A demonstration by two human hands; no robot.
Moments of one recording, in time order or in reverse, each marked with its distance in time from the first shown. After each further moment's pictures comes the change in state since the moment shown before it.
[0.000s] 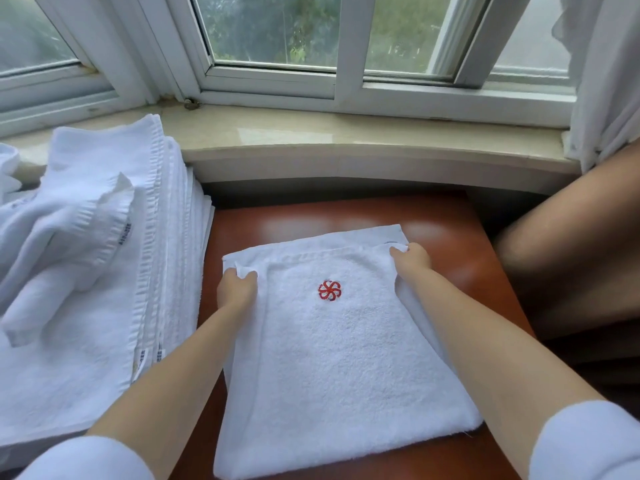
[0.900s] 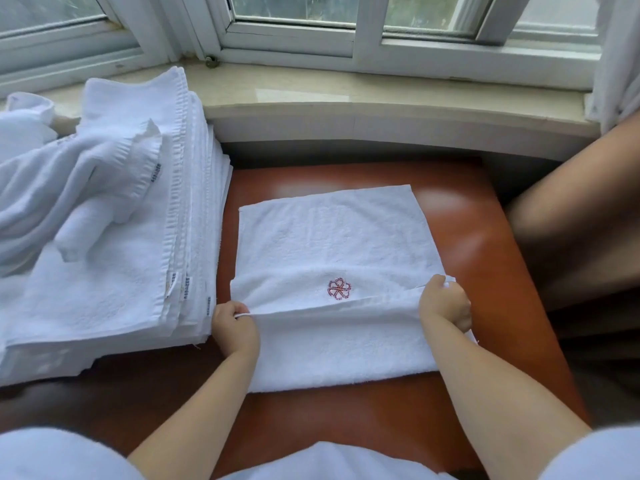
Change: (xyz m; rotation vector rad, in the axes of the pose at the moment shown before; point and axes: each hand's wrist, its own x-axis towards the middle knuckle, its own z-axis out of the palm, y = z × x) left_hand -0.103 -0.119 -0.004 -0.237 0.411 0.156; right_hand -0.112 0.099 0.009 -0.011 0.428 0.288
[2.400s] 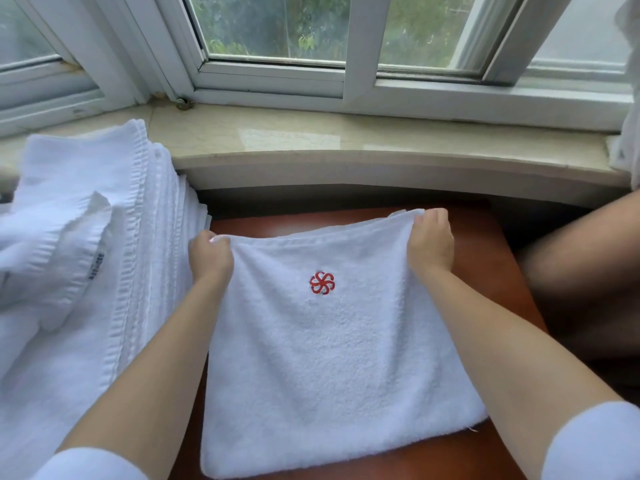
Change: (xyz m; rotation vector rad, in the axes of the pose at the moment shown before) left_hand 0.174 0.150 0.093 0.149 -0.245 0.032; right_hand 0.104 -0.178 0.037 -0.109 0.032 -0.764
